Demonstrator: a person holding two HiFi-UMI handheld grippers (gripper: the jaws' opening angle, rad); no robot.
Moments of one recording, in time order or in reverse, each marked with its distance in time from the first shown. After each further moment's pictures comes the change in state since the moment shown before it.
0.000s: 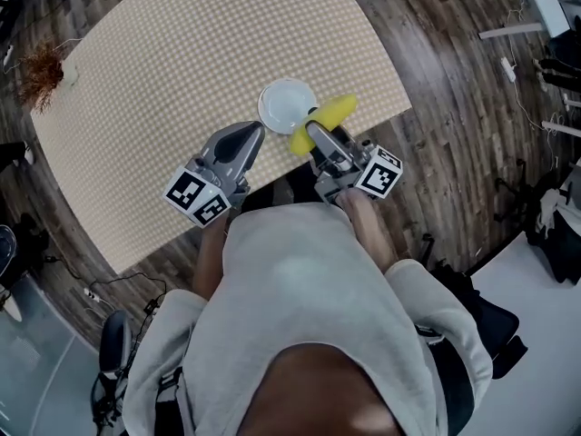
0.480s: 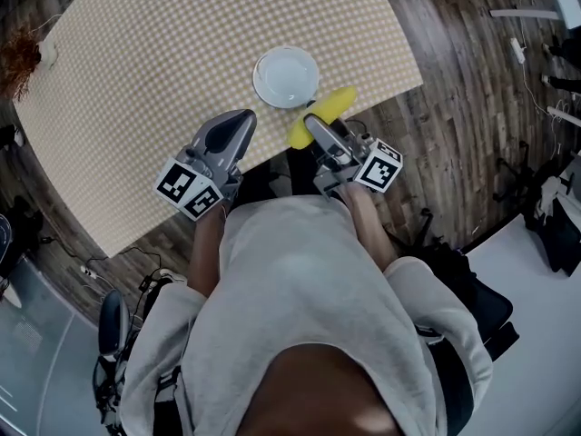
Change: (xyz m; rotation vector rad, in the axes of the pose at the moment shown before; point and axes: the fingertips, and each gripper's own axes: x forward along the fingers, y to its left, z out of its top) left arm -0.008 0.025 -0.049 -0.079 0.055 0.045; right arm -0.023 -0.045 -0.041 0.088 0.040 -0.083
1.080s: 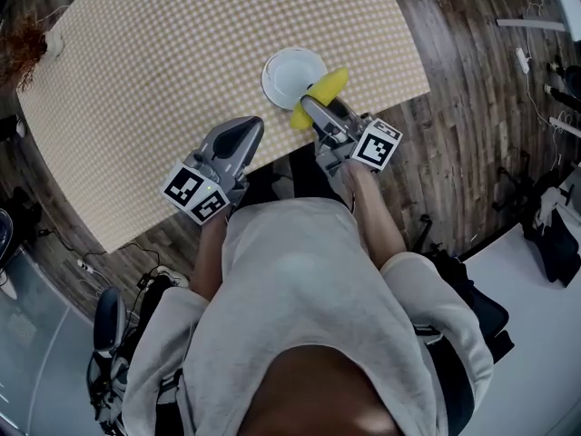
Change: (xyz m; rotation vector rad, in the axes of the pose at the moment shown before) left arm -0.010 -0.001 -0.012 -0.036 0.004 0.017; right arm 0.033 -0.043 0.000 -0.093 0.118 -0.044
